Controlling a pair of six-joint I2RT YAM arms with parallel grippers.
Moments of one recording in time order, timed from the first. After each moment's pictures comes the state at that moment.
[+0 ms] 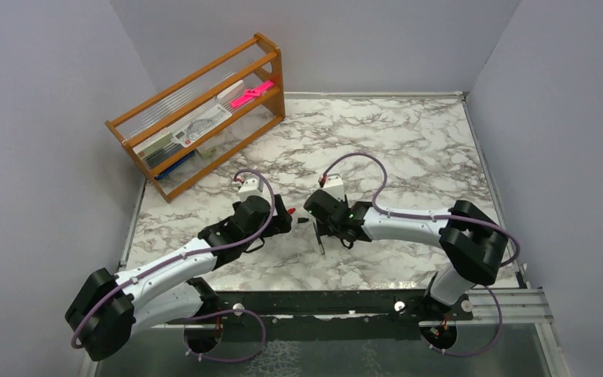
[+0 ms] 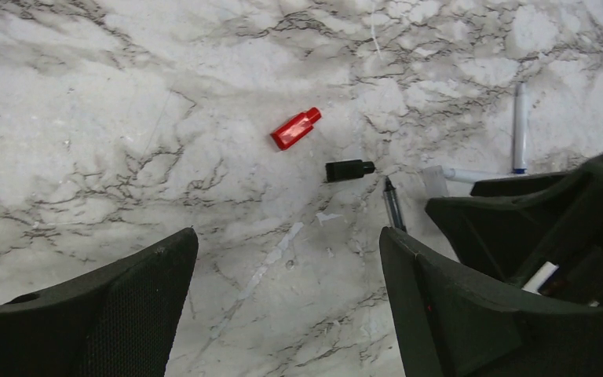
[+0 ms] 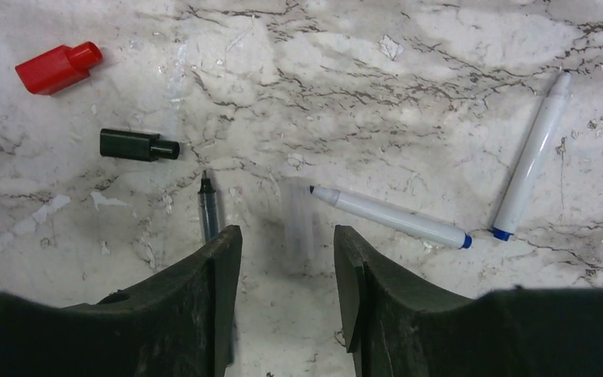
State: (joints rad) left arm -0.79 1.00 0.48 -0.14 -0.29 -0.79; right arm 1.02 1.65 0.95 -0.34 0.50 0.67
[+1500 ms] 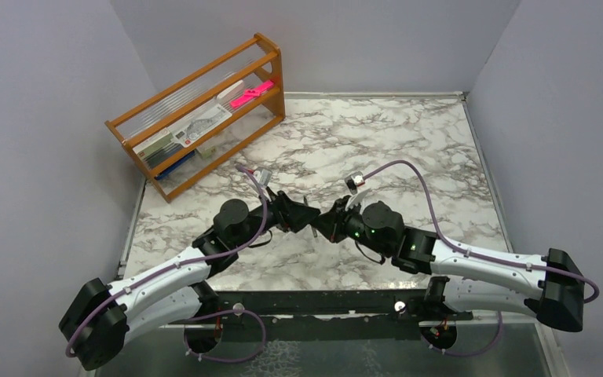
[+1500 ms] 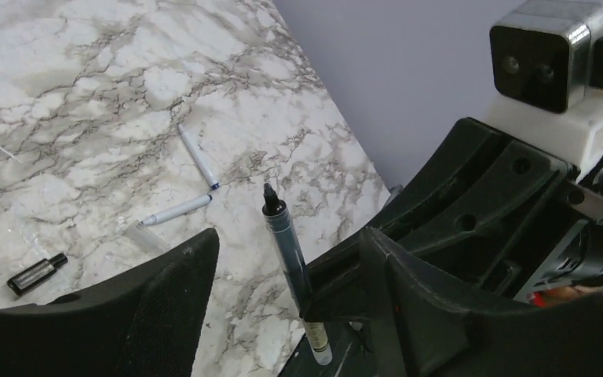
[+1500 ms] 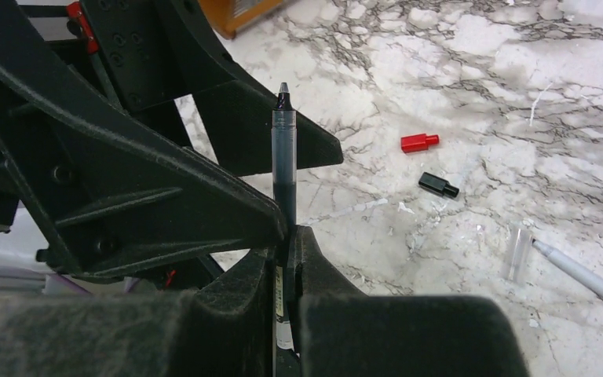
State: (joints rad) left arm -0.79 0.90 0.38 0.45 0.16 -0.80; right arm 1.12 1.03 0.63 0.13 0.25 0.62
